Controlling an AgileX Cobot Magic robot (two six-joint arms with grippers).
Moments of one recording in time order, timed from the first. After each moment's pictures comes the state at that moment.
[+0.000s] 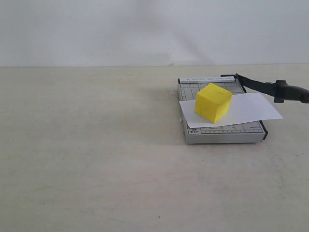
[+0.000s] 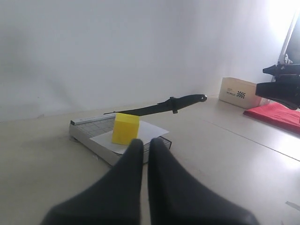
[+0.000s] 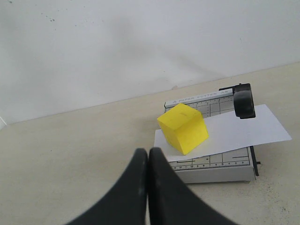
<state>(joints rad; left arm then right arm) -0.80 0.00 0.00 -0.06 0.02 -0.11 0.16 0.21 -0.19 0.80 0.27 -0.42</state>
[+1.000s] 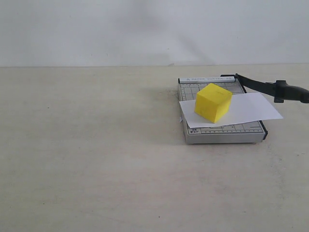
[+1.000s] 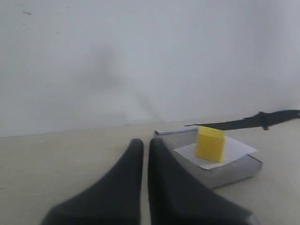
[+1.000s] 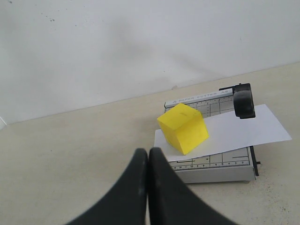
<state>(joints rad) -0.45 0.00 0.00 -0.09 0.02 -0.03 0.16 0.21 -0.19 0.80 0.27 -0.42</state>
